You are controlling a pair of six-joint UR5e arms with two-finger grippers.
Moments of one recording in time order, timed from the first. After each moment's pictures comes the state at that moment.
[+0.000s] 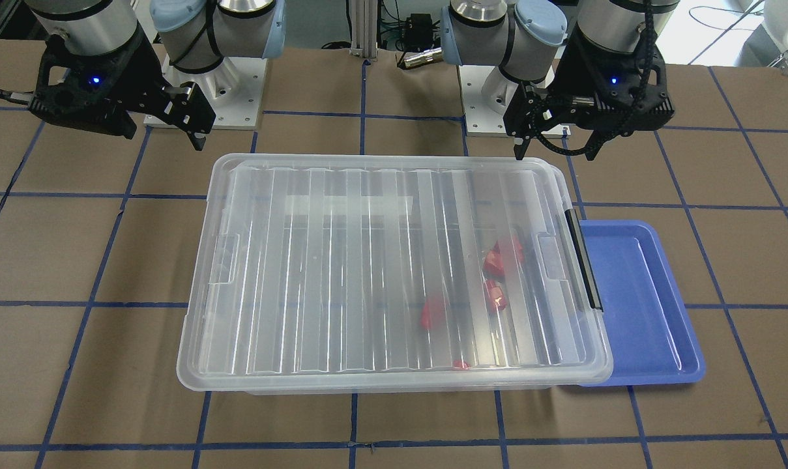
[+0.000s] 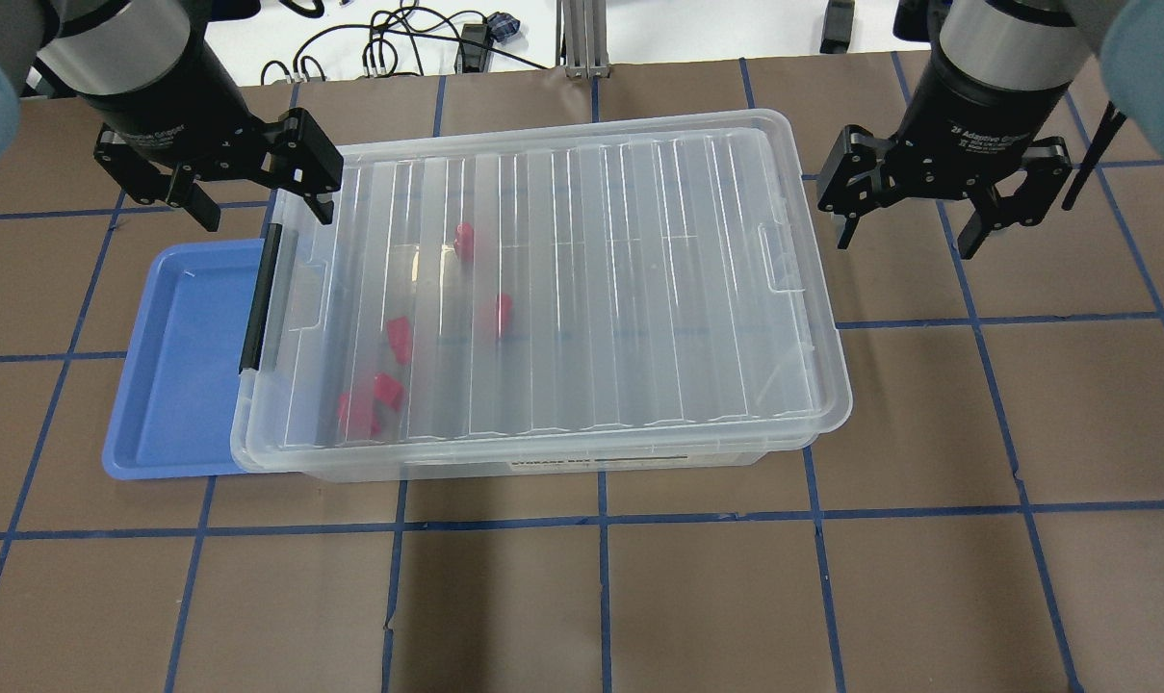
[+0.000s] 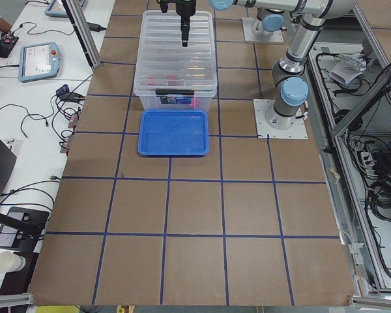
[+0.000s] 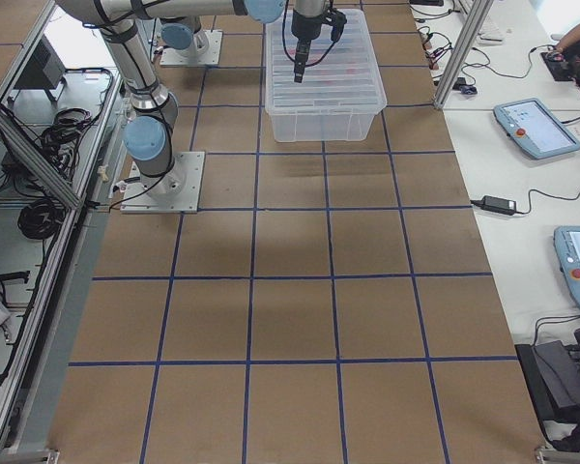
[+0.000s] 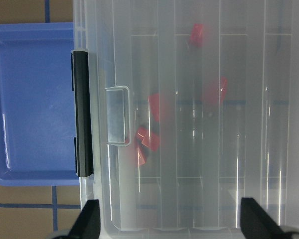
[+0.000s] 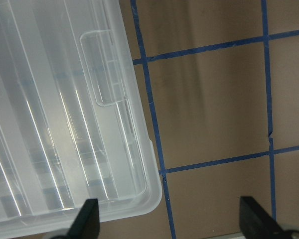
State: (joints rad) left arm -1.56 -1.55 -1.52 -1.60 1.58 -0.01; right arm 1.56 -1.60 1.55 -1.43 -1.58 0.16
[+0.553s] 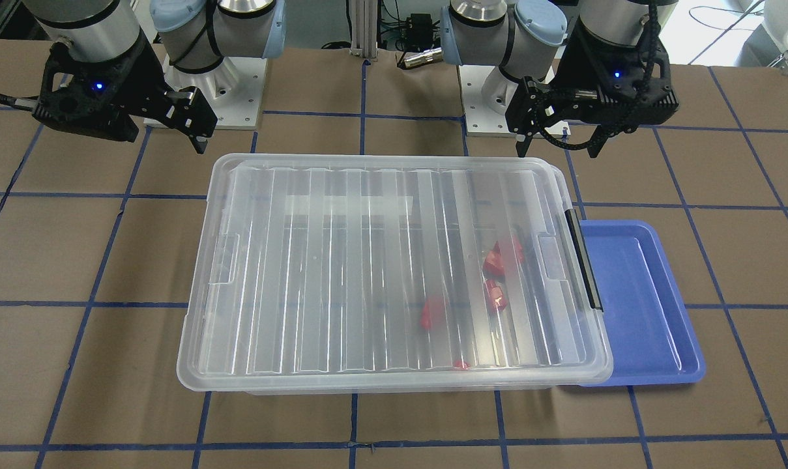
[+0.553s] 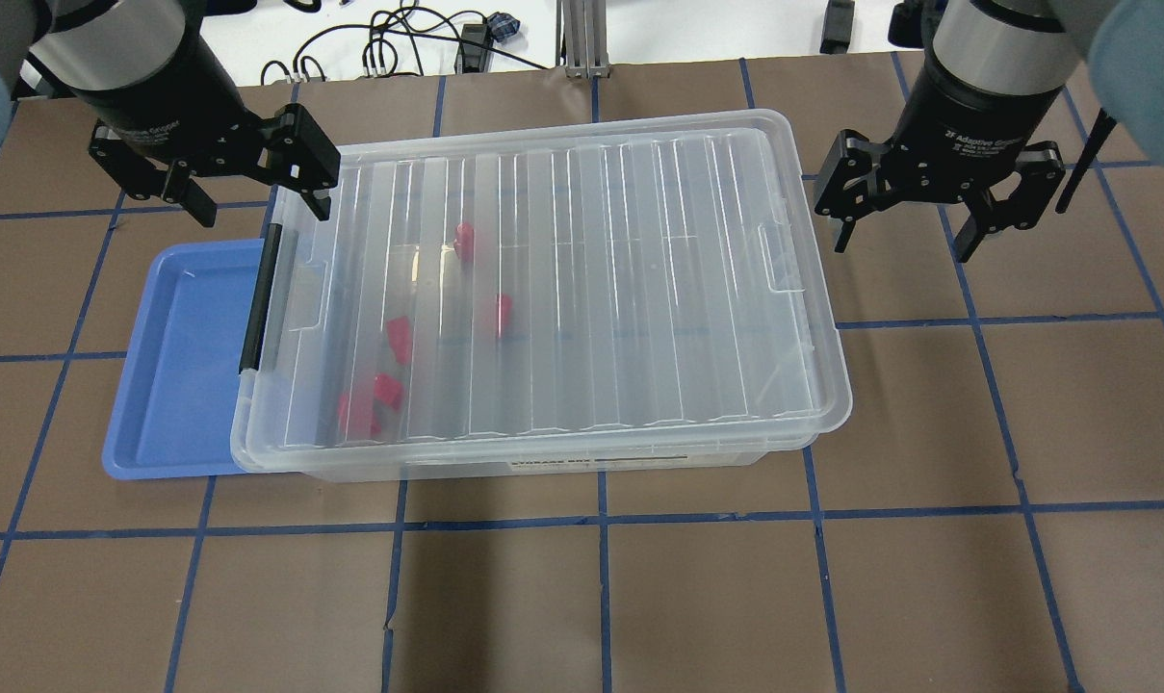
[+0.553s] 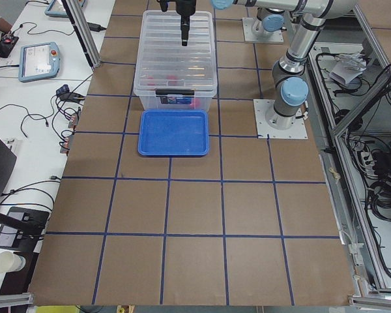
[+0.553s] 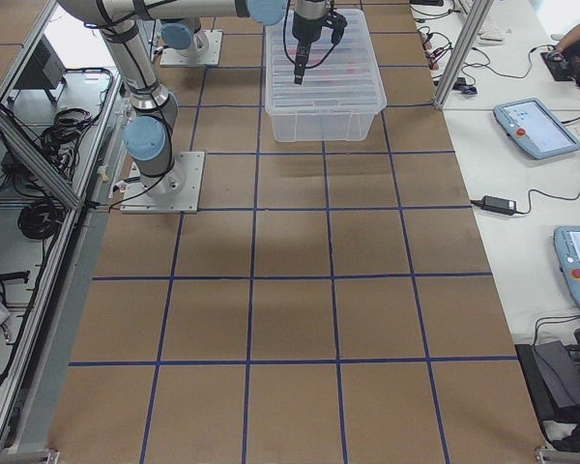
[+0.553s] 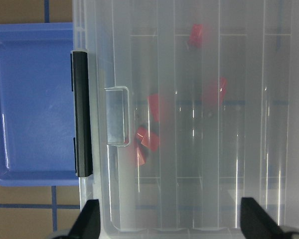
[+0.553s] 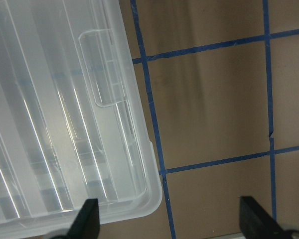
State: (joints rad) left arm -1.56 -1.54 -1.51 -1.61 1.58 -0.01; right arm 1.56 -1.59 1.55 -1.44 -1.58 0.16
